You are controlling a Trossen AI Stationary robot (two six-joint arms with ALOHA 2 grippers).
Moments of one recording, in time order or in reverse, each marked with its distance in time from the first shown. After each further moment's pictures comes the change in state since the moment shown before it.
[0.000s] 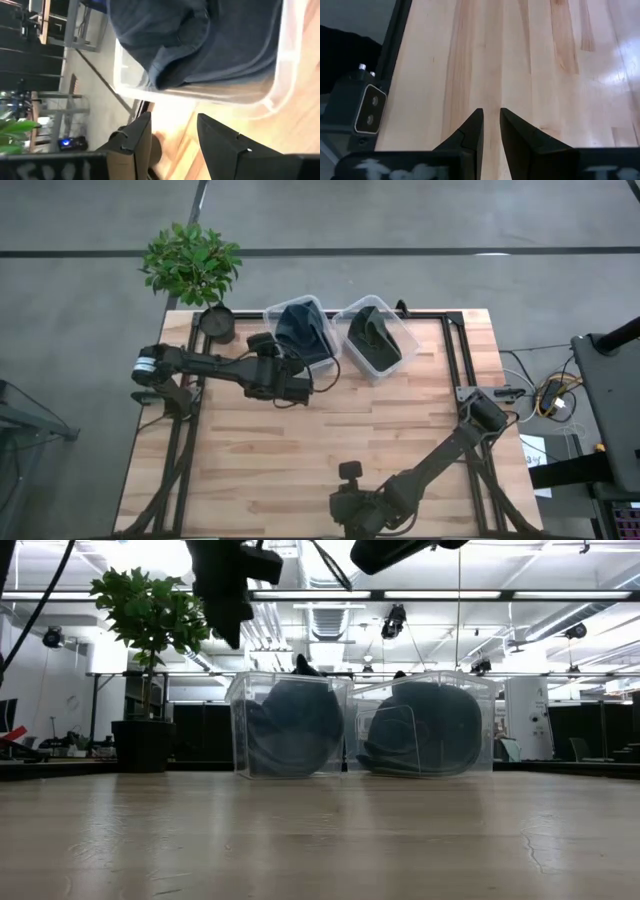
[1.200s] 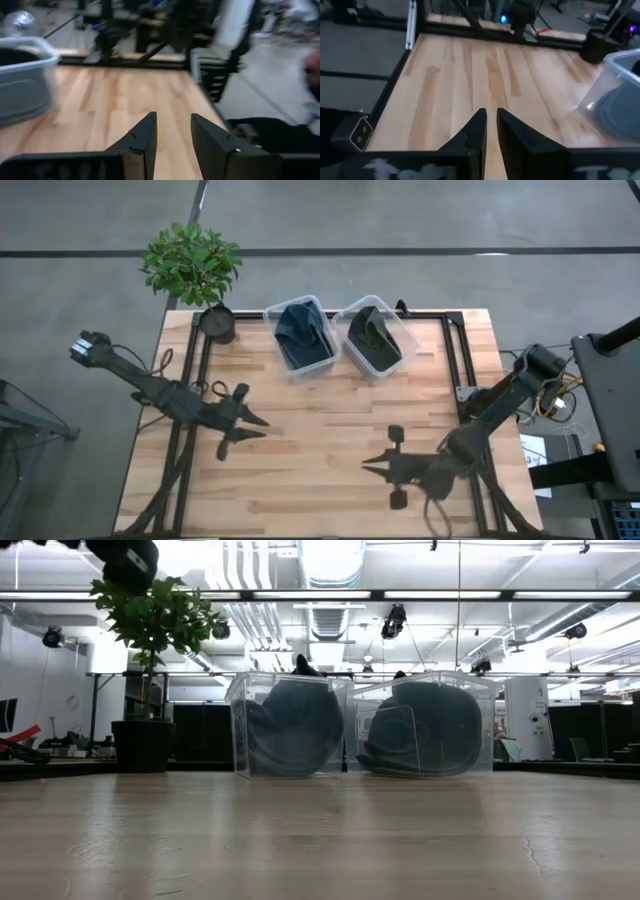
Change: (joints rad) left arm -0.415 -0.931 -1.022 1.483 0.599 0.230; right arm 0.072 -0.626 -0.736 0.587 0.260 -0.134
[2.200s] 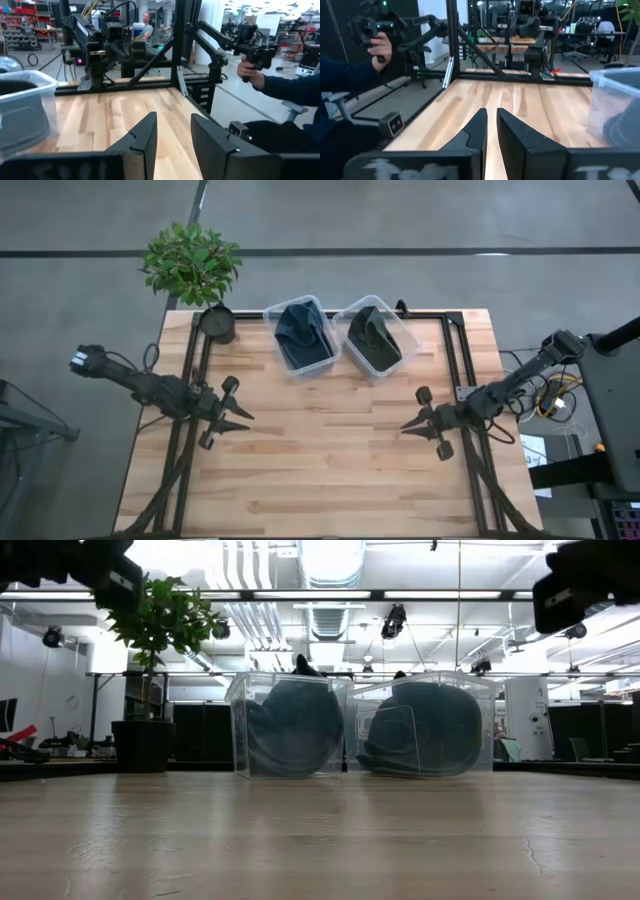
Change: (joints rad) left arm 0.116 -0.356 -0.243 0.067 0.223 0.162; right arm -0.193 -0.882 -0.844 0.509 -0.427 -0.248
